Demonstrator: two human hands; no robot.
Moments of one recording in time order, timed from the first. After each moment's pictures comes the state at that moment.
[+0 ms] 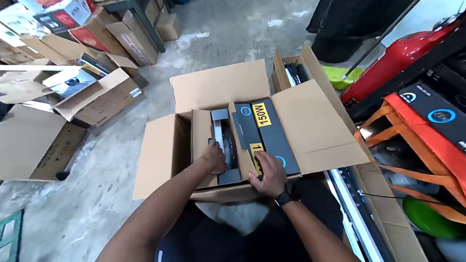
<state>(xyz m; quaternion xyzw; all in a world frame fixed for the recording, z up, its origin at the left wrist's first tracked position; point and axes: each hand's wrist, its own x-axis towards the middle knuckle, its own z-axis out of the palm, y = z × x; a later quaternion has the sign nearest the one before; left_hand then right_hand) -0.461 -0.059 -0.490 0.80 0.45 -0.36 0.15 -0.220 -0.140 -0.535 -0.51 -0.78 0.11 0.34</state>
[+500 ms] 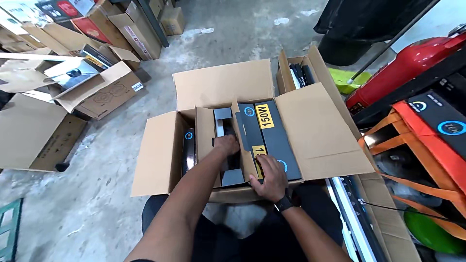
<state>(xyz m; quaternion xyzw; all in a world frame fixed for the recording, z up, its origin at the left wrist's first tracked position) -0.414 -0.014 -0.490 0.64 0.69 -0.19 0.28 -0.221 -0.138 -0.535 -0.51 -0.78 0.09 0.33</state>
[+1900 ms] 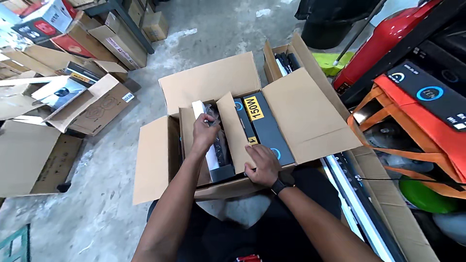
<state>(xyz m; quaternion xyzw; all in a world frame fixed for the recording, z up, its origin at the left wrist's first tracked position) -0.448 -0.048 -0.424 0.49 0.70 0.35 0.38 -0.224 -0.130 -0.538 -0.49 -0.81 0.08 0.31</state>
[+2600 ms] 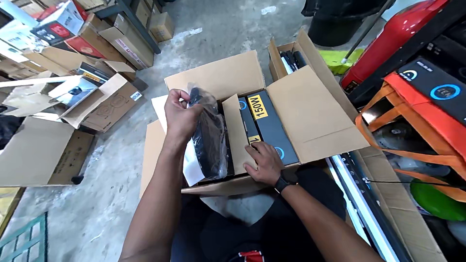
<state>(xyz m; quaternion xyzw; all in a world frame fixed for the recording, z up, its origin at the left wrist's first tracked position) -0.462 -0.053 -0.318 0.50 0.60 0.54 0.32 -0.222 -0.126 -0.528 -0.49 -0.83 0.13 0.22</state>
